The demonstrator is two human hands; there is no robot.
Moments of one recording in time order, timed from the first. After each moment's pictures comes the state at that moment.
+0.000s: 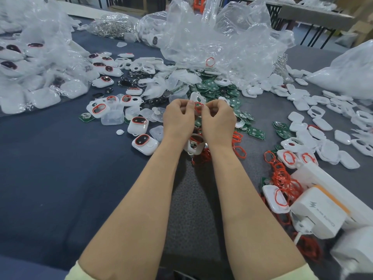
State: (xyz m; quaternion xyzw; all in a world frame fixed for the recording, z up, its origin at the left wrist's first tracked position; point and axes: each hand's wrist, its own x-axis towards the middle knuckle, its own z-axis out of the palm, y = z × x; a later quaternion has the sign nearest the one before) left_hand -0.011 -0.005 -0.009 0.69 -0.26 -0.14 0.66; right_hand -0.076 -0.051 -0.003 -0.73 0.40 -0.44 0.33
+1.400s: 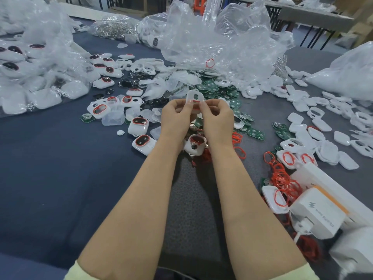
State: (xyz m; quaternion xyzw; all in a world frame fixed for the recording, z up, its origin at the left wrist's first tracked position) left_hand -0.012 -0.001 -0.006 0.59 -0.18 -0.24 0.75; right_hand -0.075 -0.053 -0.004 -0.67 0.37 -0.45 0.47
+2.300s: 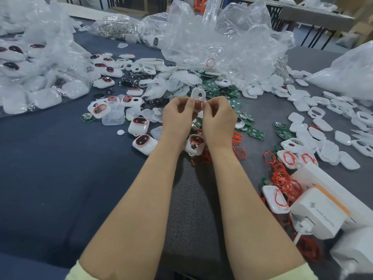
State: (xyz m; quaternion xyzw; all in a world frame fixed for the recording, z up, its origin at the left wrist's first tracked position) left_hand -0.016 0.003 -0.002 0.58 -0.21 -0.22 0.75; right_hand -0.076 -0.051 -0.003 -0.74 0.36 -0.47 0.32
